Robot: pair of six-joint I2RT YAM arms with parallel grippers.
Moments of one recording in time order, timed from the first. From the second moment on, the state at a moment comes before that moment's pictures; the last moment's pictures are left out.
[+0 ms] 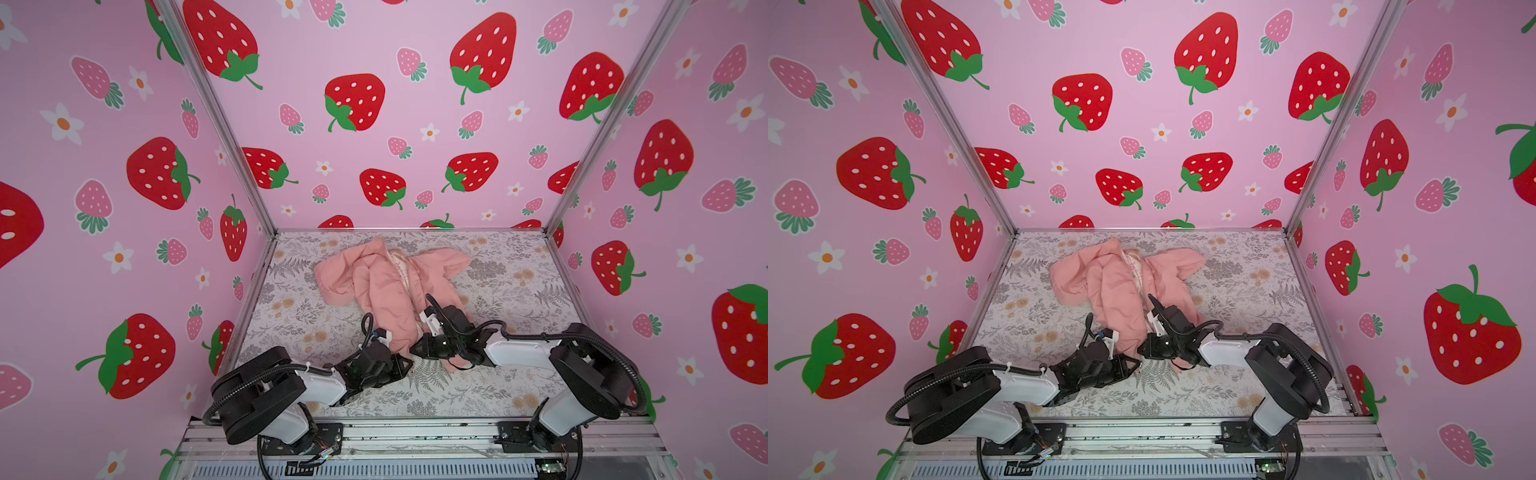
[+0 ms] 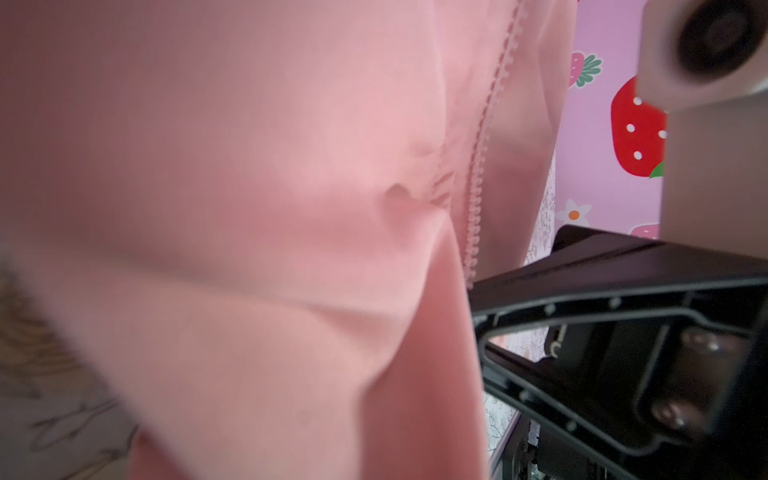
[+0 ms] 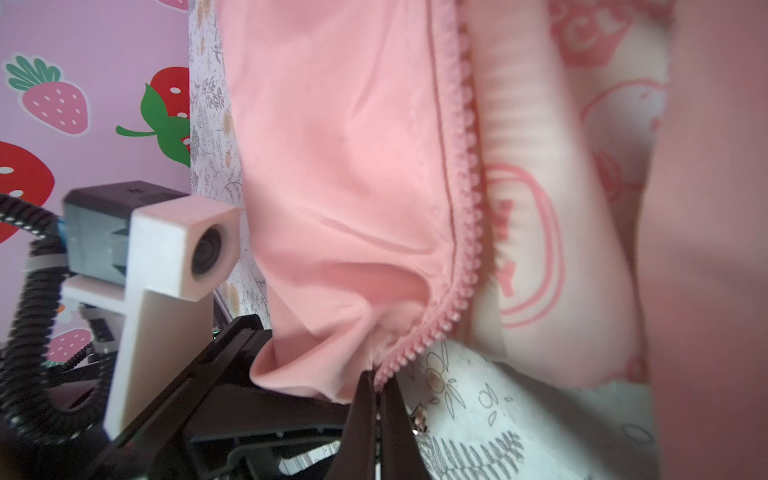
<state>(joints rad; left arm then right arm) -0.92 1.46 0.27 0.59 0.11 -1.14 0.91 1.59 0.66 0.16 -0.44 0.82</state>
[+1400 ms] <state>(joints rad) -0.84 1.35 0.33 0.45 0.20 -1.07 0.90 0.87 0.22 -0.19 -0.23 0.89</state>
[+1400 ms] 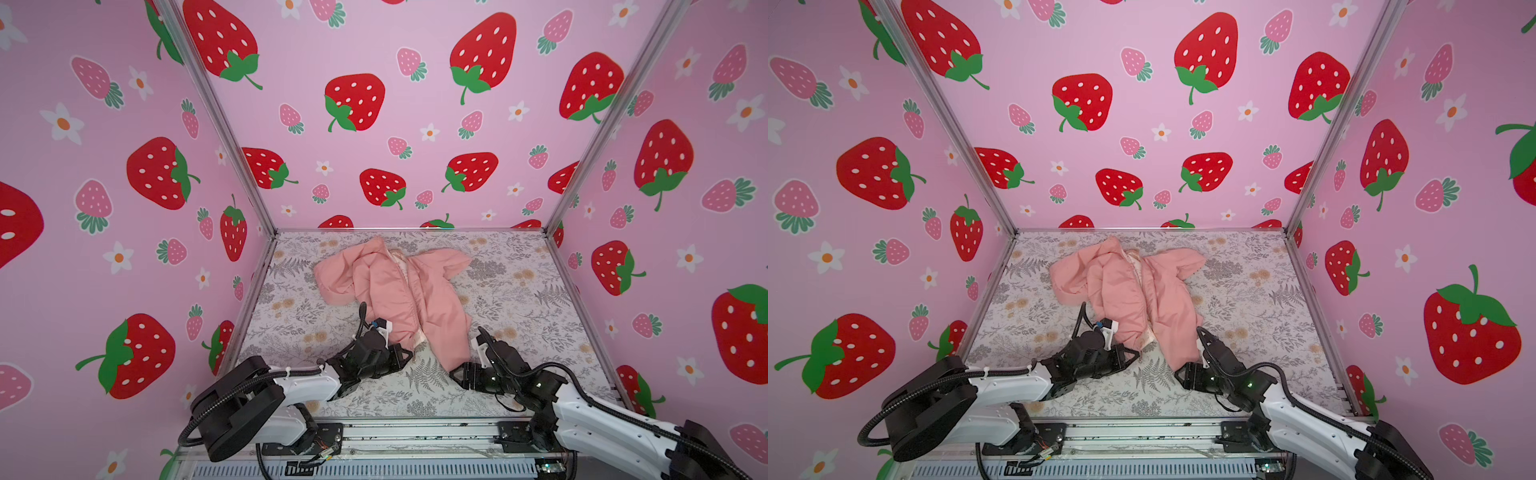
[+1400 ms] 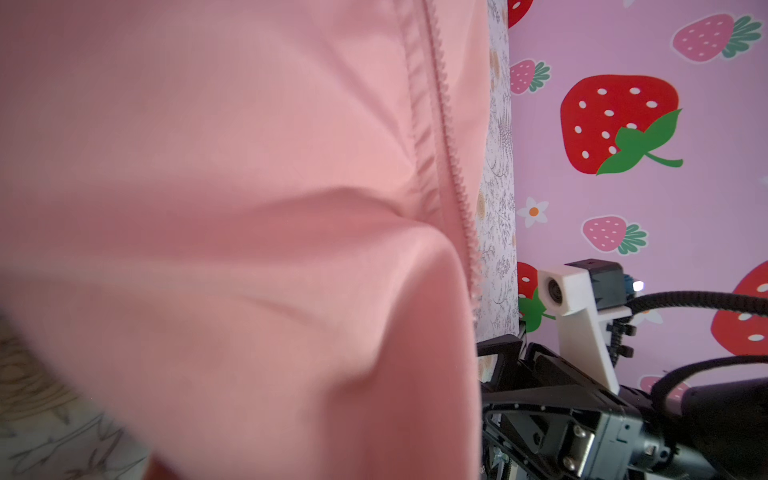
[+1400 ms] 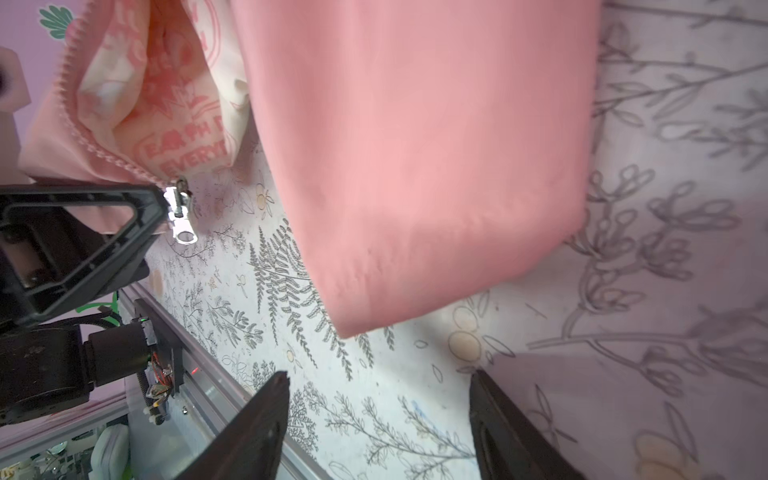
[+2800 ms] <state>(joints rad) -0.81 1.46 0.27 0.54 0.17 -1.09 0.95 1.15 0.27 0.33 -0.53 1.13</state>
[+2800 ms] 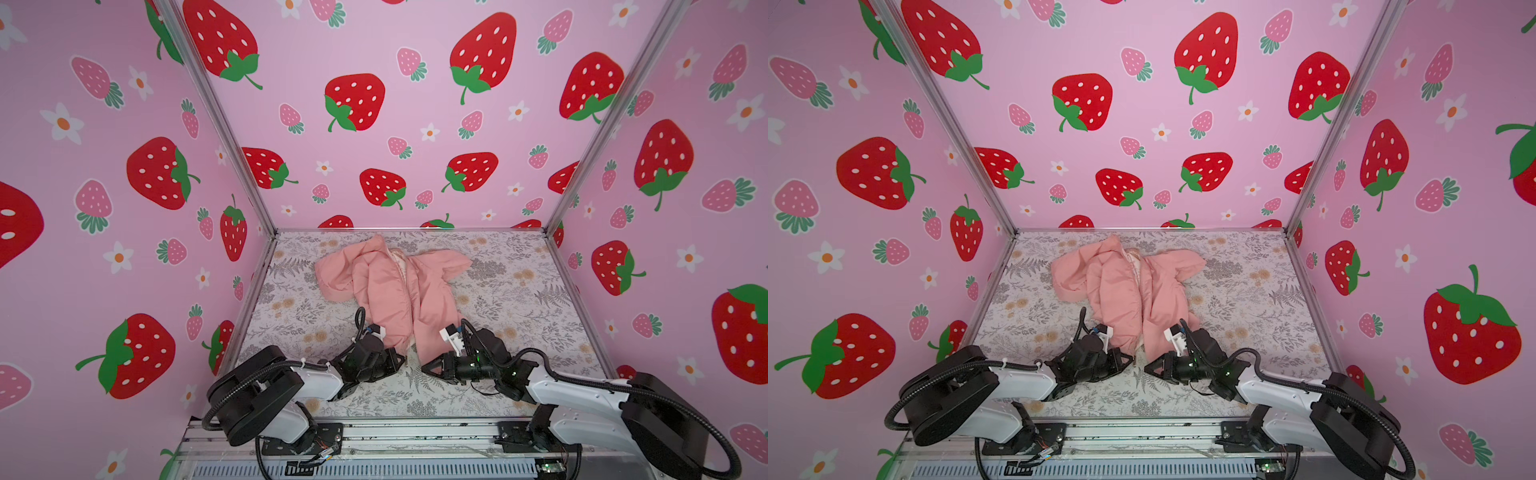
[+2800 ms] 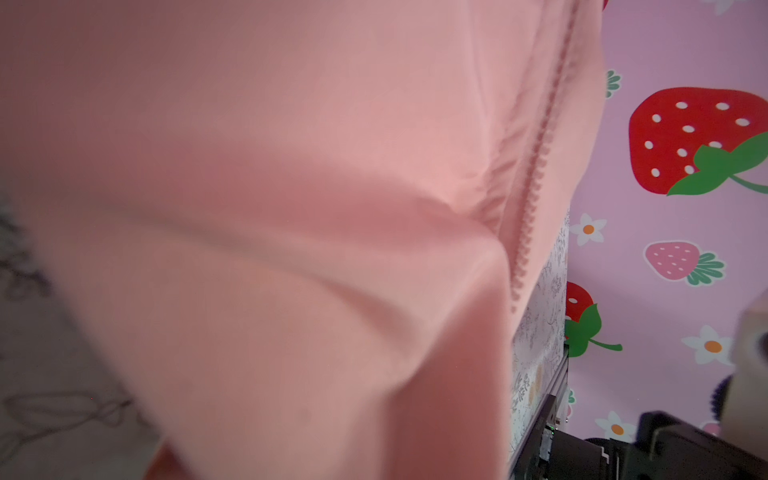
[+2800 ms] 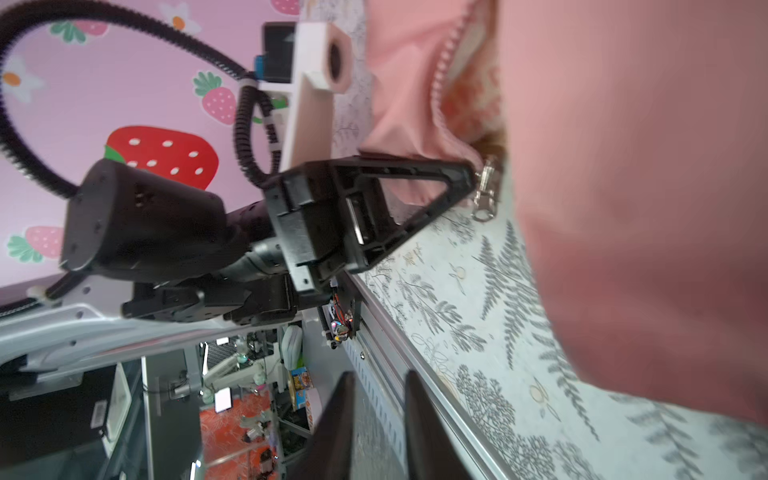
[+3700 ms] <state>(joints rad) -0.81 1.47 0.28 0.54 0.18 -1.10 1.03 1.11 0.18 0.27 -0.28 1.06</state>
